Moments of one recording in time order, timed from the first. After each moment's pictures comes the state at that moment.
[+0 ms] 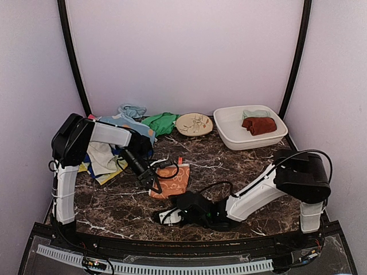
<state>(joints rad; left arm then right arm) -0.51 2.18 1.43 -1.02 0.90 0.63 1.35 2.00 0.91 0.49 0.47 -0.95</state>
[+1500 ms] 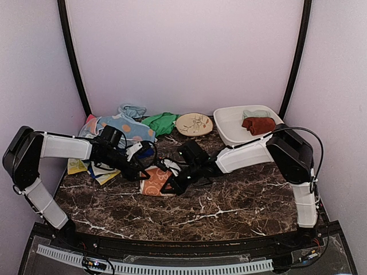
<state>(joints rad) -0.41 1.61 0.86 -0.24 0.66 0.40 0.97 2.14 1.38 -0.06 -0.55 0.04</state>
